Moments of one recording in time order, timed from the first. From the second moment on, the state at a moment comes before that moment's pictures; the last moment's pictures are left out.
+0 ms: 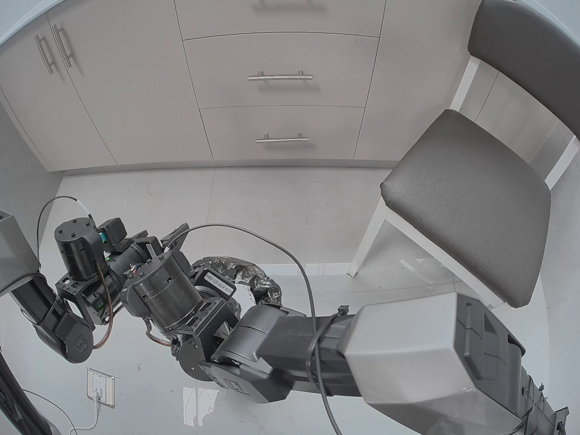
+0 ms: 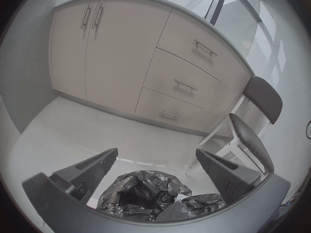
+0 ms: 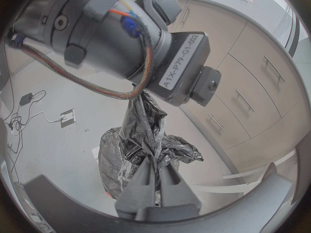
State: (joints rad) left arm -0.22 1.90 -0.43 -1.37 -0.04 -0.31; right arm 1.14 2.52 -2.00 -0.03 -0.69 -0.38
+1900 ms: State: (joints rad) left arm -0.32 1.87 -0.34 -1.43 -0.04 -0.26; right arm 0.91 2.48 -2.00 -0.19 -0.69 -0.38
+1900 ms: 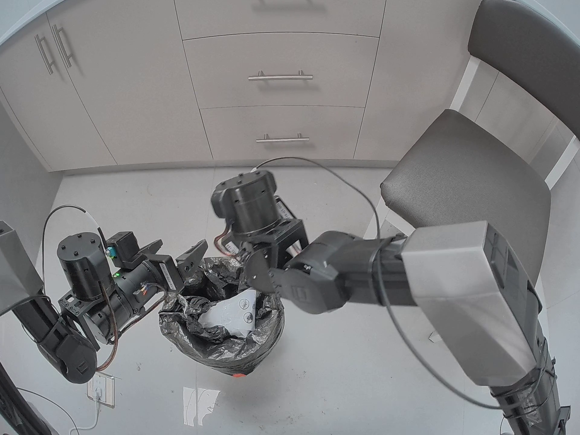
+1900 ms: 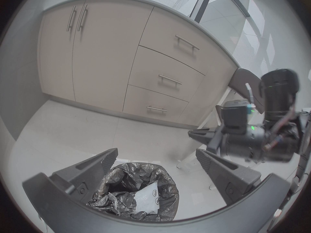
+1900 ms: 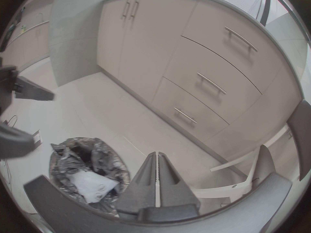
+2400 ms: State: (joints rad) left arm -0.36 1.81 -0.23 -1.43 -0.10 0.05; right arm 0.81 2.39 -2.00 -0.23 -0.69 -0.38
